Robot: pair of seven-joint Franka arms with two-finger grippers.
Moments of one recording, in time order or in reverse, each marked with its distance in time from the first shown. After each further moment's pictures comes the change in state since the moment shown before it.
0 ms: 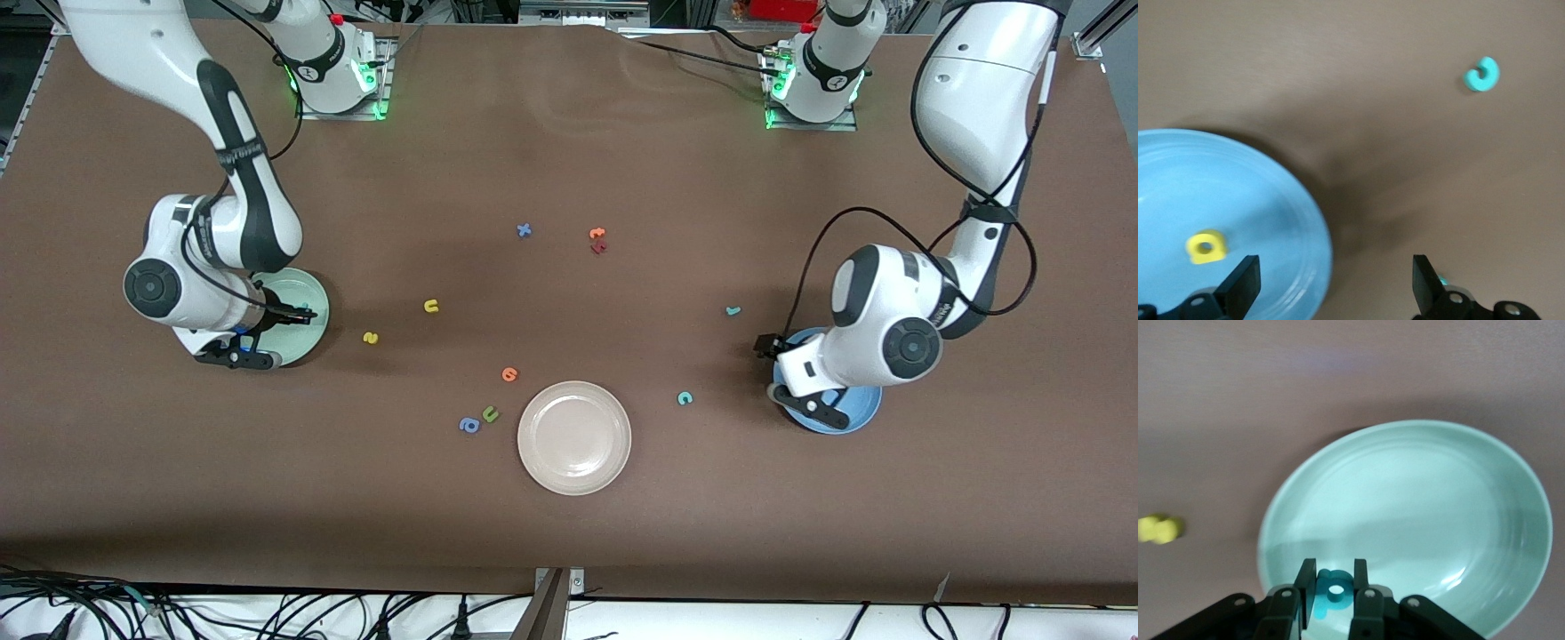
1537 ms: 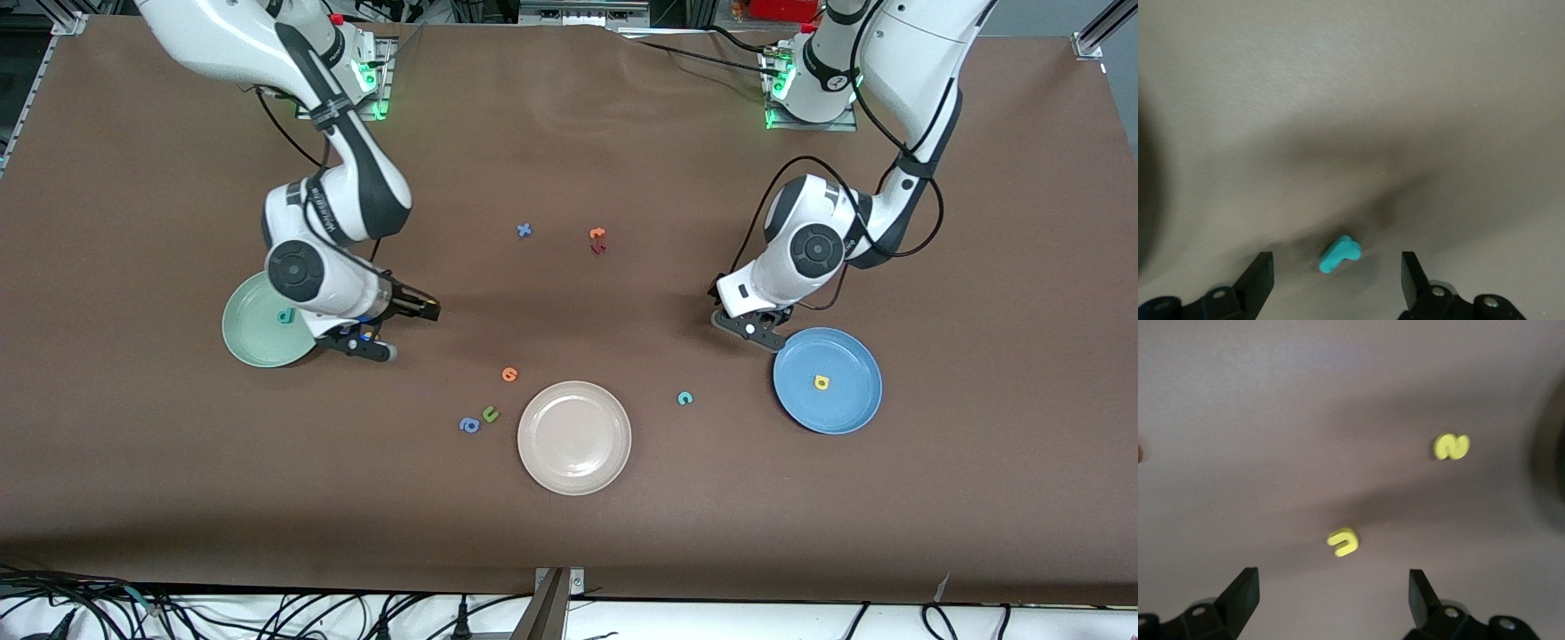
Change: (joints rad) left arm -0.117 -0.170 -0.023 -0.501 0.034 0.413 -0.158; right arm 0.068 -0.018 0.321 0.117 0.002 -0.076 0.574
